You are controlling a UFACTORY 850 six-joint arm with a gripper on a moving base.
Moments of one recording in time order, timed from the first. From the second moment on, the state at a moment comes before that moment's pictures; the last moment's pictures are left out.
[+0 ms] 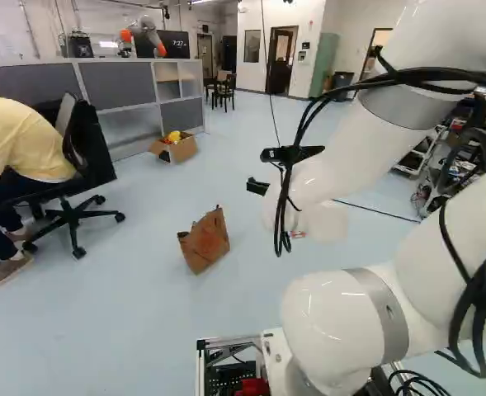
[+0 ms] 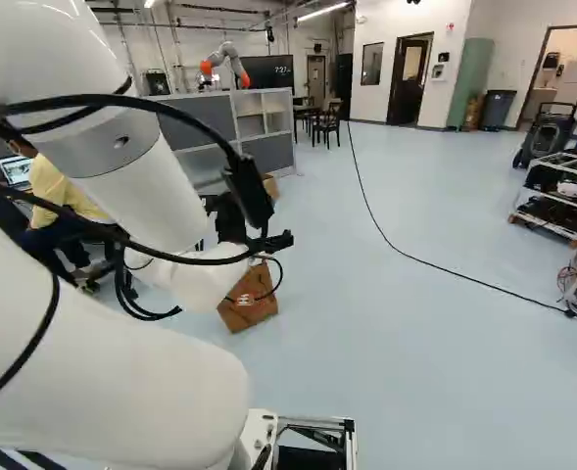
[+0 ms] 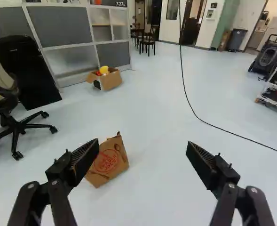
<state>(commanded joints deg) 0.0 16.0 -5.0 0.0 50.0 0.0</state>
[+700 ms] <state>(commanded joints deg) 0.0 16.0 -5.0 0.0 50.0 0.0</state>
